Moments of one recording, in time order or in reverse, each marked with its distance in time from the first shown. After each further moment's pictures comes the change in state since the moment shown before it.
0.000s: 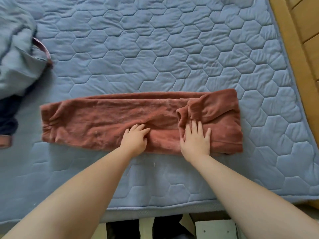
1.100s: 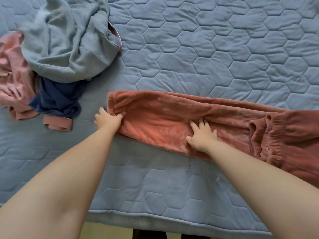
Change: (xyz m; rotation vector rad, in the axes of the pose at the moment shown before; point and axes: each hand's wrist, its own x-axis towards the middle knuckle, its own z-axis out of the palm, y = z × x) left_hand -0.027 -0.294 -0.061 -0.756 0.414 -0.956; right_hand 0.062 -0.221 -0.003 0.086 -0.336 -0.153
